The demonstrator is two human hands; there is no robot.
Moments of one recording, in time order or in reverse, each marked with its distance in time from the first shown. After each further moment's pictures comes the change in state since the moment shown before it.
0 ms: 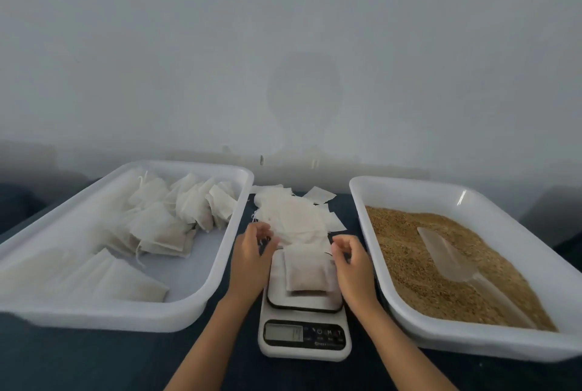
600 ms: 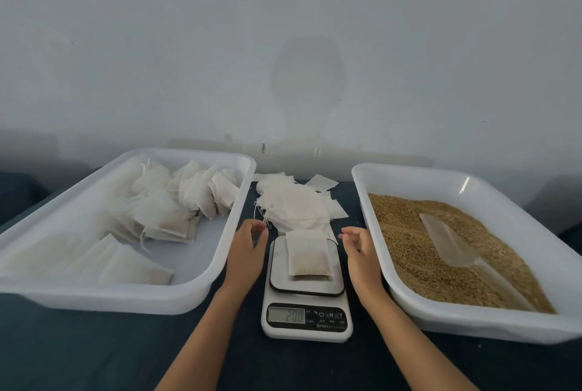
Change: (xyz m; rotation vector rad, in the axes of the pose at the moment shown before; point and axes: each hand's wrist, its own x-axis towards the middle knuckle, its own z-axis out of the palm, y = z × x) left_hand -0.004 -0.018 -0.005 0.056 0.007 -0.090; right_hand 0.000 0.018 -0.001 0.234 0.017 0.146
